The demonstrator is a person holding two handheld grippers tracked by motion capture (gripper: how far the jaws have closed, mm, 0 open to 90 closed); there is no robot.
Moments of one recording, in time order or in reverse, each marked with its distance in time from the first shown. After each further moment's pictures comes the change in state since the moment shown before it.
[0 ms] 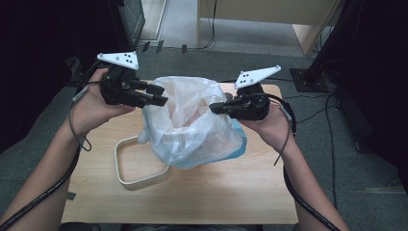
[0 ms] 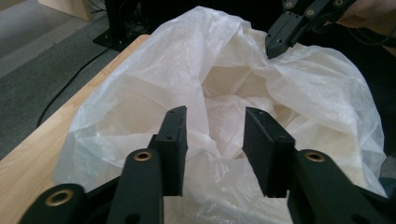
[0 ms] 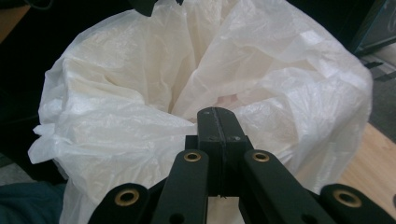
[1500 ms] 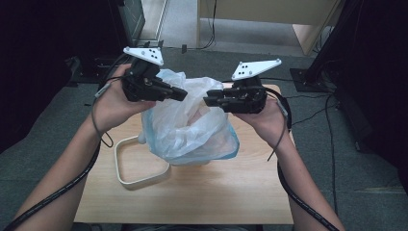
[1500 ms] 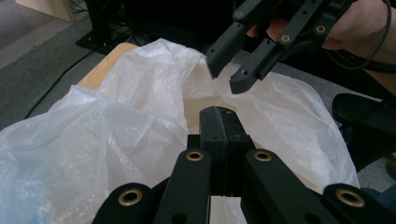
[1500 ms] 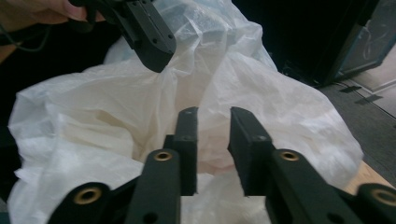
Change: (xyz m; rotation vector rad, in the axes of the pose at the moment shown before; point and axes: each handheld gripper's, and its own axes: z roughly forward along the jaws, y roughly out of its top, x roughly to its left) left arm -0.022 0.039 0.030 0.009 -0.043 0.008; right arm 0.001 0.017 0.001 -0.086 -0.049 -0.029
